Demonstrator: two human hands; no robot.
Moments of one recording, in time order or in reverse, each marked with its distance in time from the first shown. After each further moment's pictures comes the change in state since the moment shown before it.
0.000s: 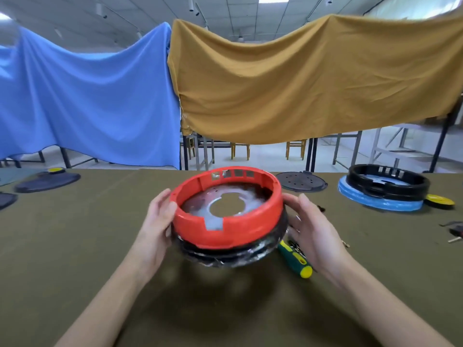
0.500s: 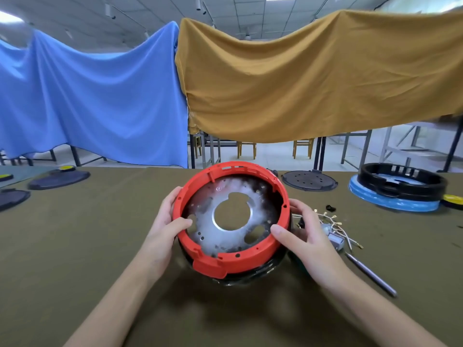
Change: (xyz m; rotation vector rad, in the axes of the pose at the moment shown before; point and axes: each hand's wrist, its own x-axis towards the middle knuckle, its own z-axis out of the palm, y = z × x) left_hand 0.000 -0.001 -0.004 0.152 0.024 -0.016; right_hand -0.021 0.014 0.016 -0.371 -0.018 -0.079
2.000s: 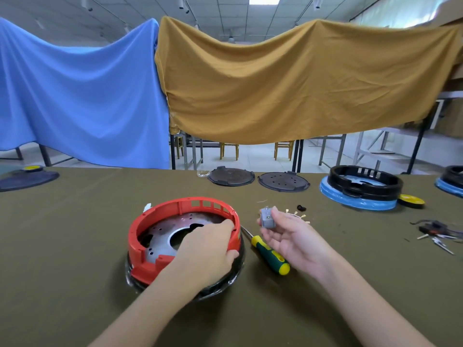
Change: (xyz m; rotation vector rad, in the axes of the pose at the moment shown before) left_hand -0.033 0.035 0.118 1.453 -0.356 0.225; right_hand 0.020 0.000 -0.040 0.756 0.002 0.464
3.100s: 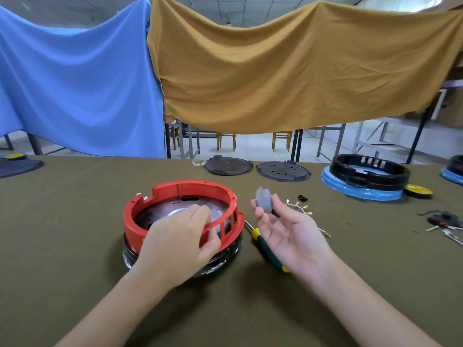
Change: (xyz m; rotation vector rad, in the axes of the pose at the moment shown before) left_hand -0.005 -0.038 0.028 -0.016 0.468 0.150; right_hand 0.005 0.016 0.013 0.346 -0.120 -0.057
